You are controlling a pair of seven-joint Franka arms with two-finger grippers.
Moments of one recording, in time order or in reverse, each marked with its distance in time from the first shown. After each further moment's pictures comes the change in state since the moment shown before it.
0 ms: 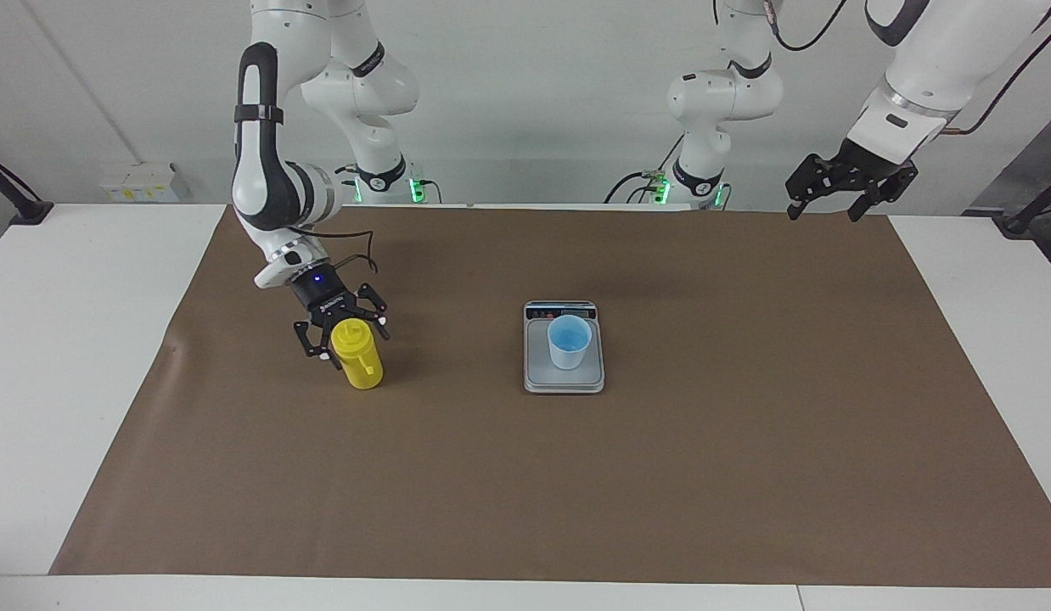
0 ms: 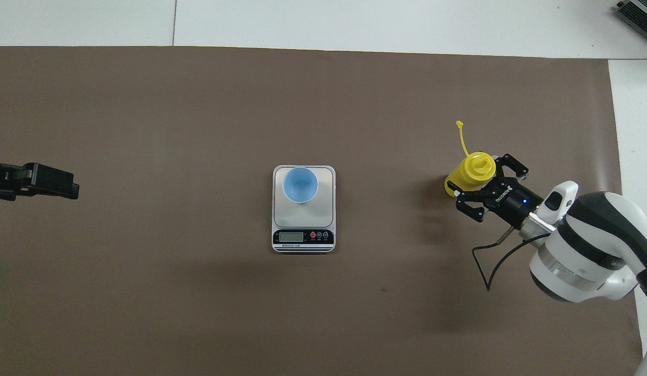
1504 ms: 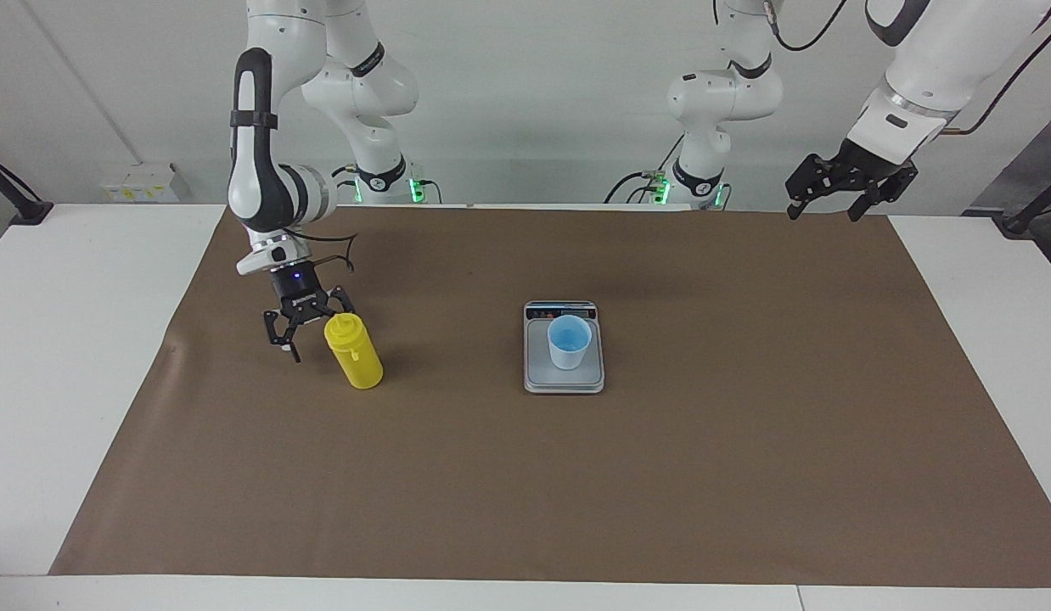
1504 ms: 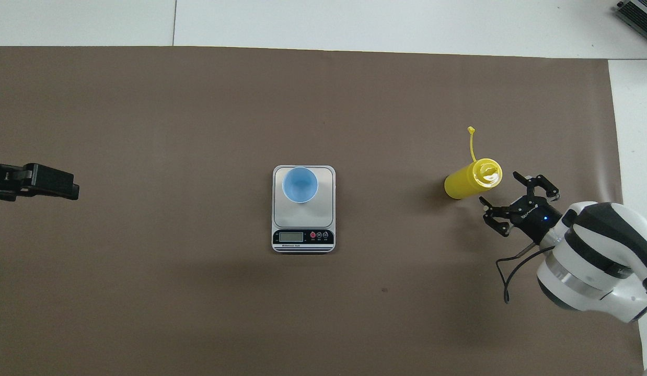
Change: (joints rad) left arm -0.001 0.000 -0.001 0.000 0.000 -0.003 0.000; right arm -0.058 -0.009 -0.005 -0.051 -0.020 0.252 -0.132
